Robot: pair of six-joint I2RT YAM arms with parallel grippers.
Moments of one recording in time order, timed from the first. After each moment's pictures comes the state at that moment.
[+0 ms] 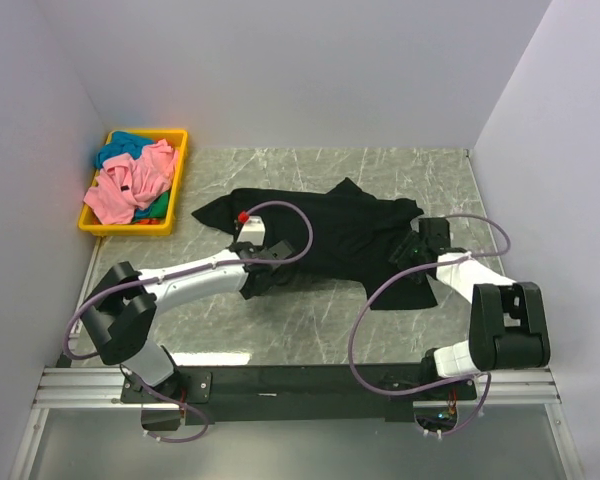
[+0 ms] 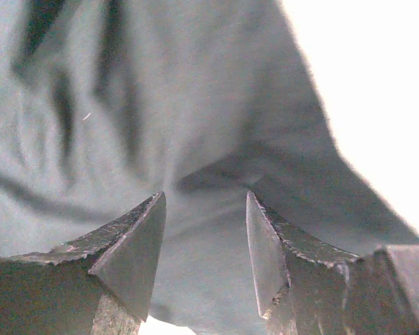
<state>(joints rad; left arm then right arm) -0.92 1.57 1.02 -0.86 -0.85 -0.96 0.05 1.42 0.65 -0.22 -0.05 0.70</state>
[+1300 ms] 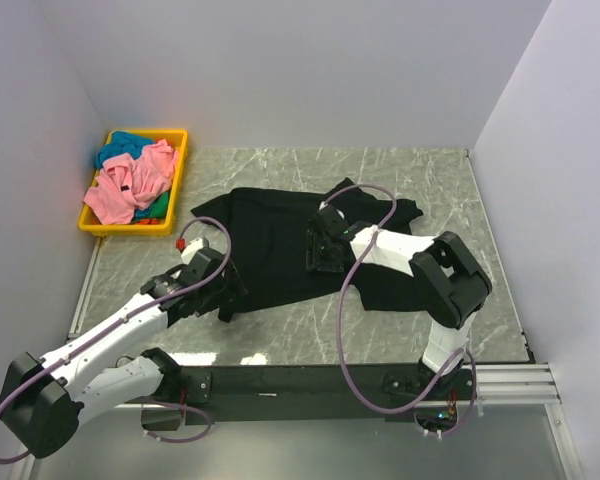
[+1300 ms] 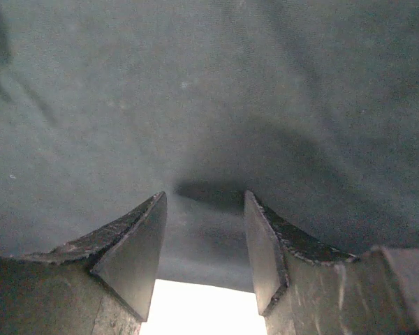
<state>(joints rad) -0.64 0.96 0.62 -0.63 -0.24 -1.01 0.67 1.79 1.10 -0.36 0.03 0.64</state>
